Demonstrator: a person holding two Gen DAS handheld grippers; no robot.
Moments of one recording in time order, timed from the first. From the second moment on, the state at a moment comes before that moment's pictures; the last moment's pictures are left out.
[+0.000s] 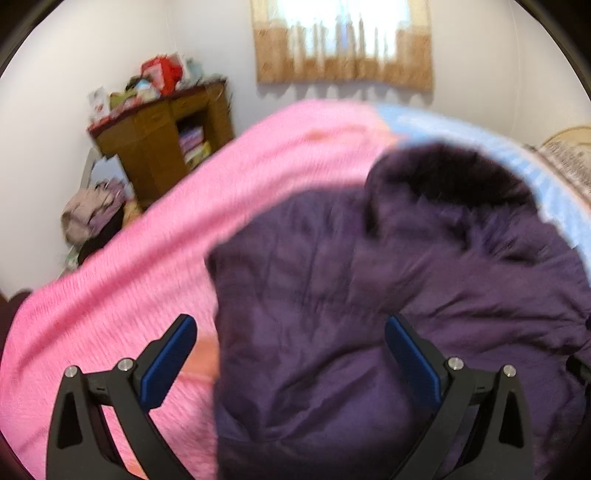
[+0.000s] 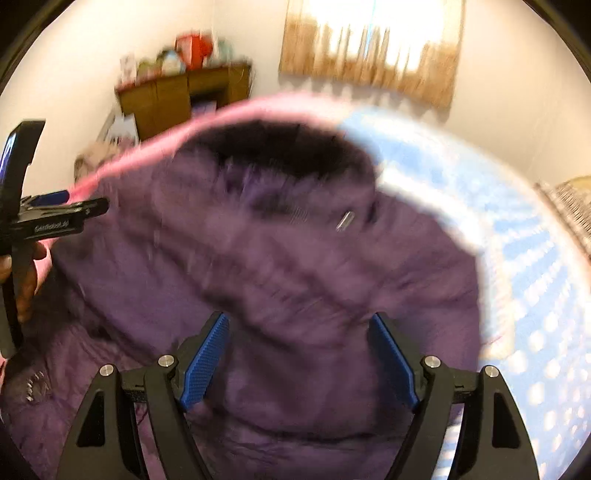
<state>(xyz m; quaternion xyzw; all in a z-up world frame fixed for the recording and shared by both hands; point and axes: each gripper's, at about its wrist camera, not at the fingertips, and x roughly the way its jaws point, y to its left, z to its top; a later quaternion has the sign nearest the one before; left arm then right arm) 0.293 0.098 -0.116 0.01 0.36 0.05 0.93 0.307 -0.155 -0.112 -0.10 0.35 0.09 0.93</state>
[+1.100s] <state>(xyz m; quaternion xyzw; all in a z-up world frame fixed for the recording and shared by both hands) 0.415 0.028 -0.089 0.22 0.35 -0.10 0.90 0.503 -0.160 -0.115 -0.20 0.39 0.13 0.89</state>
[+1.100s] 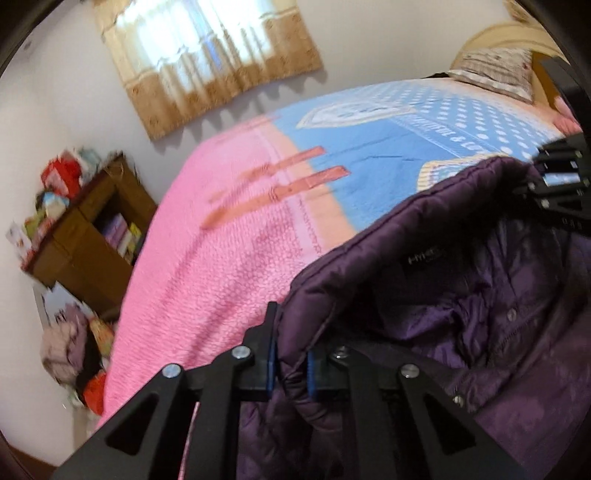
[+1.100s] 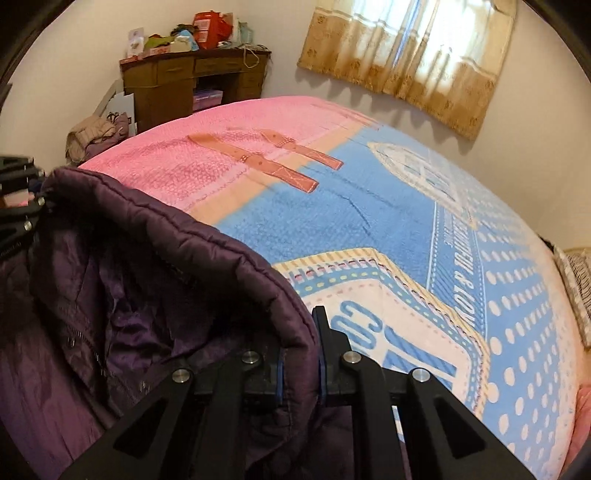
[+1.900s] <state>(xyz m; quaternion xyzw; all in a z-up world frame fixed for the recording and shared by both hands) 0.373 0.016 -0.157 0.38 0.33 -0.10 0.86 0.451 -0.150 -0.173 -0.34 0.40 0.12 0.84</state>
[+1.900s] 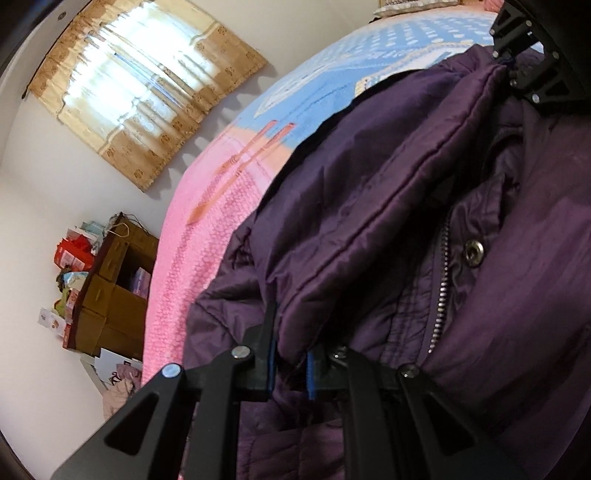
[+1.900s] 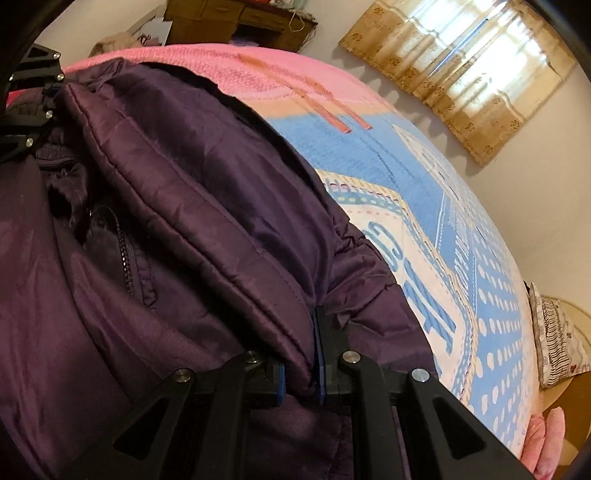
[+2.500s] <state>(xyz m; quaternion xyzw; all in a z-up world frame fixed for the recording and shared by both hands) 0.370 0.024 -0.159 0.37 0.33 -0.11 0.86 0.499 -0.159 -0.119 0.02 0.45 0.10 0.89</state>
